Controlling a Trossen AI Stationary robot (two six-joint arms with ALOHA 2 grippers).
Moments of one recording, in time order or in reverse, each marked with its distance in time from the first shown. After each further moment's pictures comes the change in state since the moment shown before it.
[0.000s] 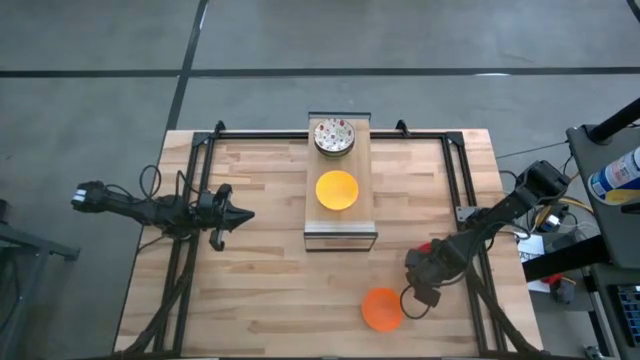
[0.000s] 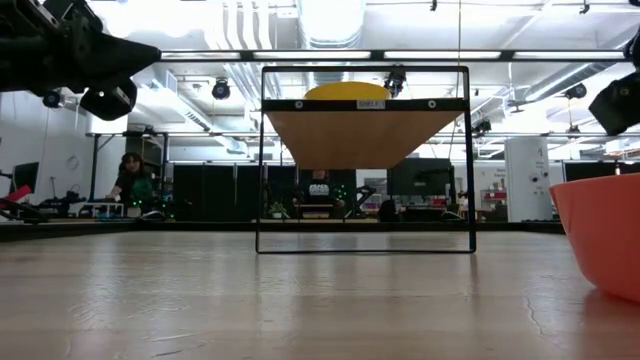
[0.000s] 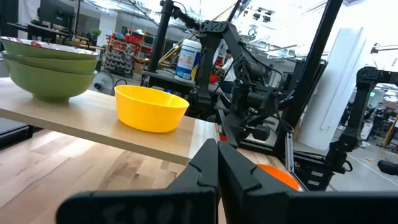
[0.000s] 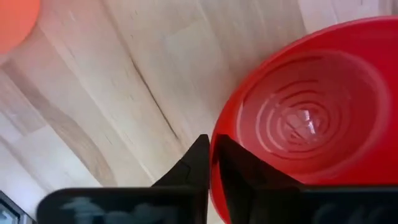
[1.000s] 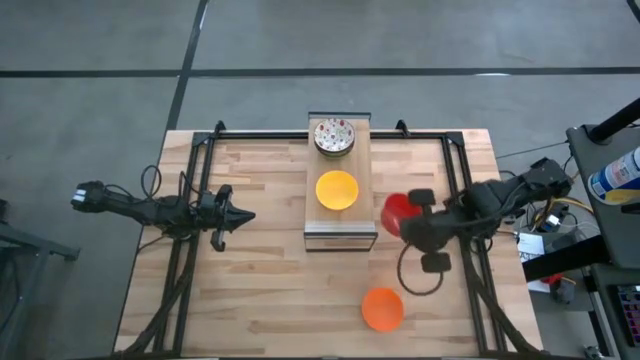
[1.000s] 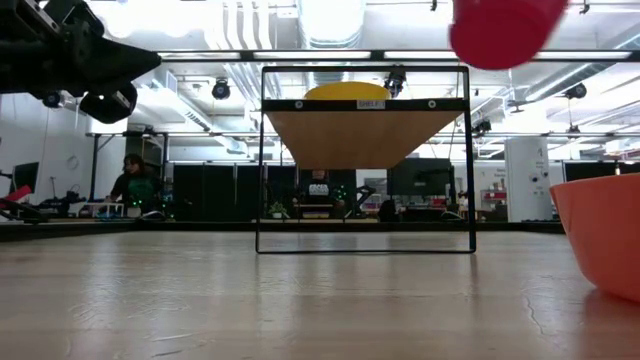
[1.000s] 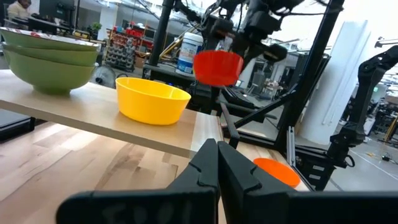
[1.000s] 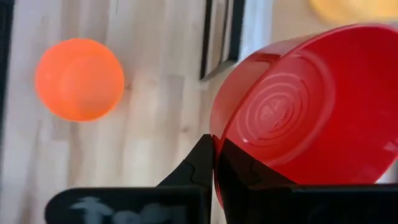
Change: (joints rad) left arm 0.000 0.003 0.000 -0.025 0.000 -0.008; right arm -0.221 -0.026 0.816 -0.623 0.344 -0.832
